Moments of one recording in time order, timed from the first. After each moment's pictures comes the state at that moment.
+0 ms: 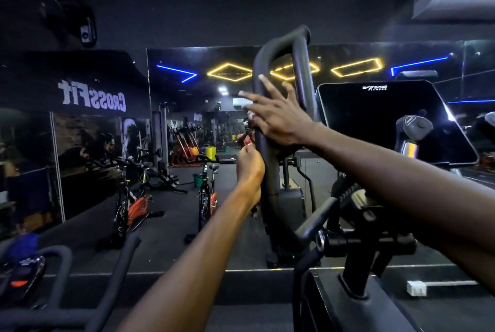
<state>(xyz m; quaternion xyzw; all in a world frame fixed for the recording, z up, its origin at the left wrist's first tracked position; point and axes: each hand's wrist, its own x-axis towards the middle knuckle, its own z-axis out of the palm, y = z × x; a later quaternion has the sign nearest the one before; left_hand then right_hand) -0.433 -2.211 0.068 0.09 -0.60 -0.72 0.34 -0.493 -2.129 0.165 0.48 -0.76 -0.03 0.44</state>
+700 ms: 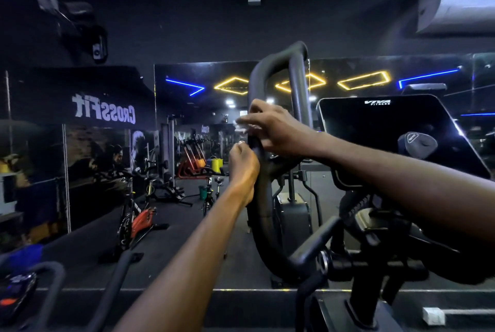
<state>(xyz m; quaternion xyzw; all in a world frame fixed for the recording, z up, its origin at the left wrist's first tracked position) -0.441 -2.211 0.102 0.08 -0.64 -0.65 0.40 -0.491 -2.111 0.176 0.62 -0.66 0.07 0.42</state>
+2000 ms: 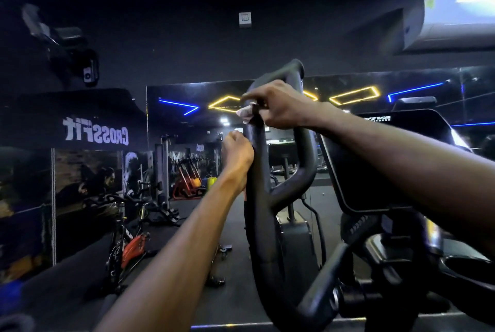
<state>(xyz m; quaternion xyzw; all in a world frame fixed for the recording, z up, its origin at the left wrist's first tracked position) -0.476 -2.234 0.175 0.08 -0.66 -0.59 0.46 -0.515 -2.123 0.259 0.54 -0.70 0.12 0.44</state>
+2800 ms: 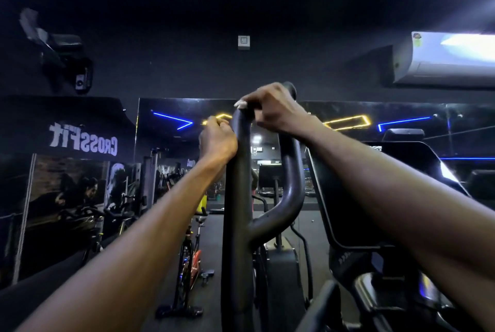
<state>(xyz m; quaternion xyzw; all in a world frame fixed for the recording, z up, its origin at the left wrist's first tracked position) -0.496 -2.251 0.231 0.10 -0.70 -0.41 0.57 -0.543 -2.125 0.293 0.50 -0.68 0.12 0.53</state>
